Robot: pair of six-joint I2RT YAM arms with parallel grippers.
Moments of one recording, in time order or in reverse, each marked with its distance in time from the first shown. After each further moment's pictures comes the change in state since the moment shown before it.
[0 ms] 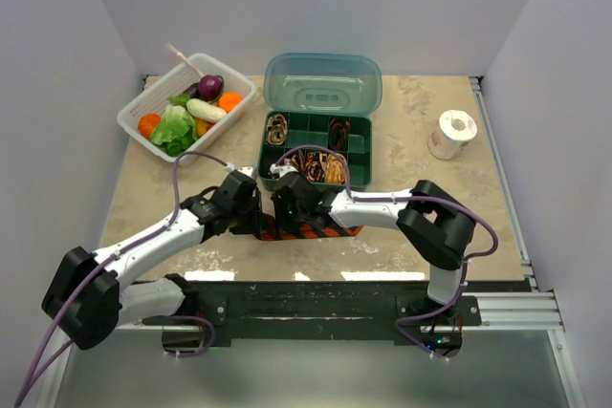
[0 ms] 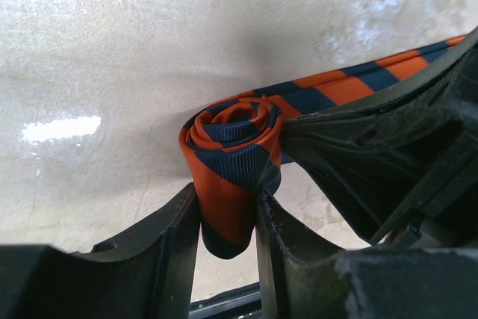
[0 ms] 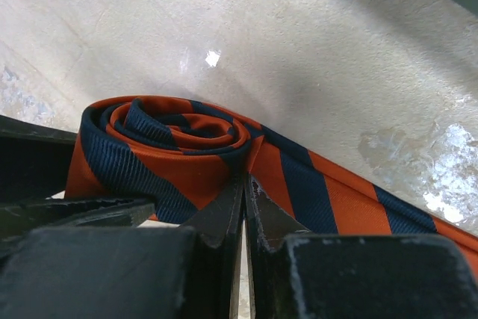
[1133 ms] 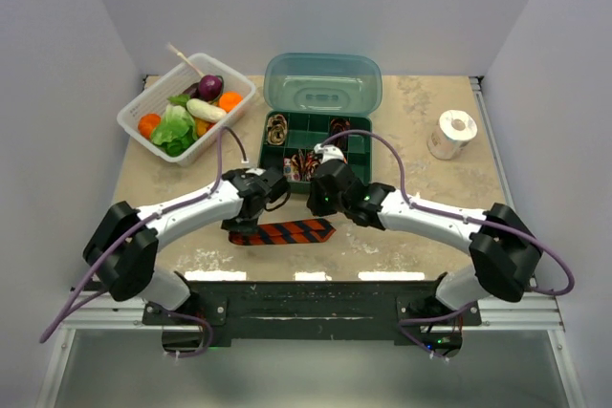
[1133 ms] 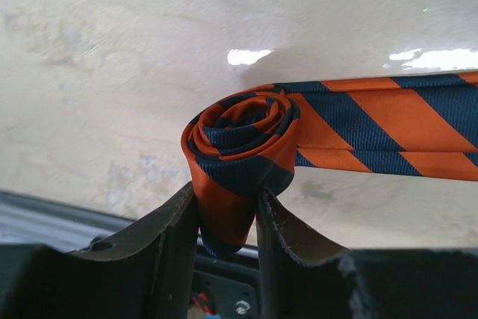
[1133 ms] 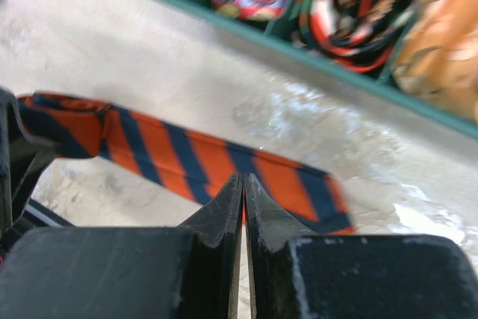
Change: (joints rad) left arm -0.142 0.322 0.332 -0.529 -0.395 0.000; right arm -0.104 -0.370 -0.171 -0.100 0.158 -0.001
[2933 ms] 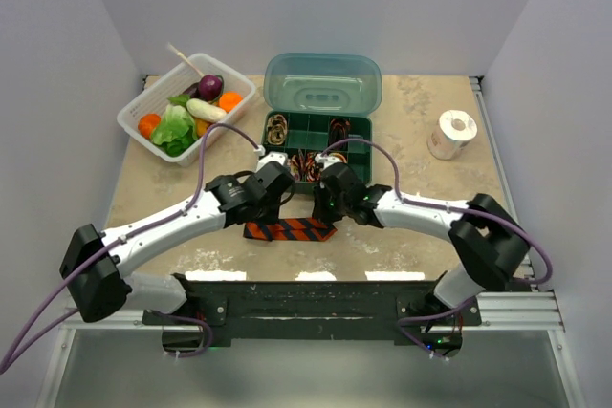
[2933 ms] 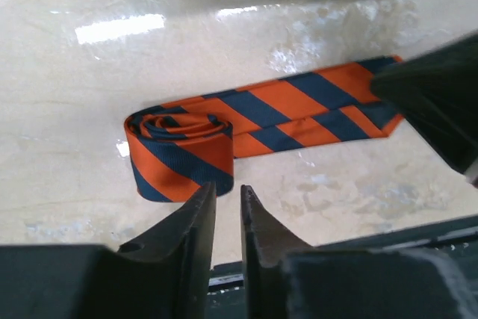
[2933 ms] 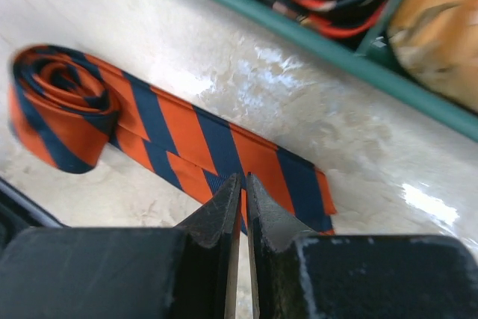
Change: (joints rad) left arm -0.114 -0.142 0.066 0.203 0.109 -0.025; right arm -0.092 0.039 -0.101 0.071 -0.168 -0.076
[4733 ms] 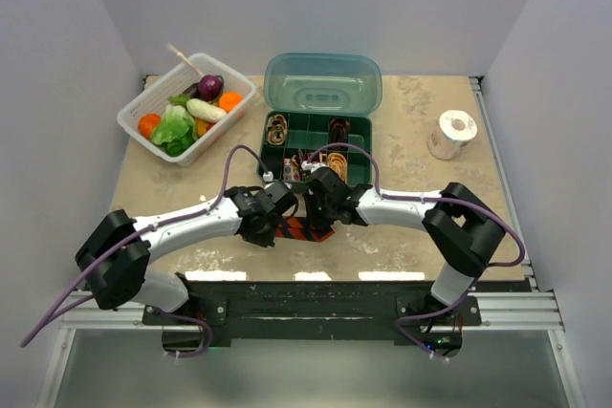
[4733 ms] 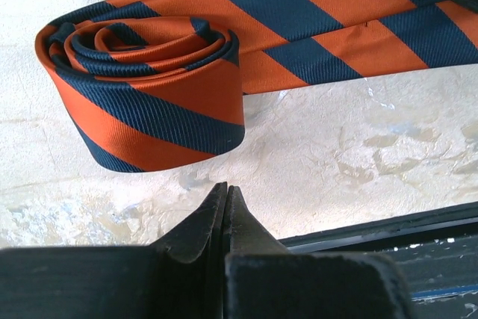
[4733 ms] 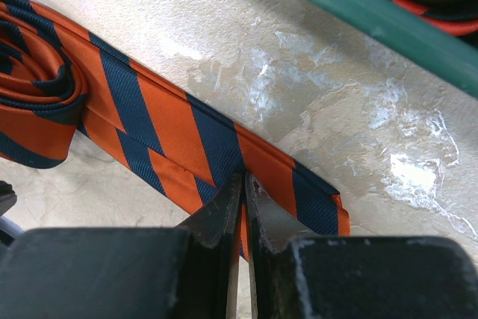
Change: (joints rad) left arm -0.010 0.090 -0.163 0.023 0.117 0.093; right arm 0.060 0.183 0.091 -0.039 0.014 0.002
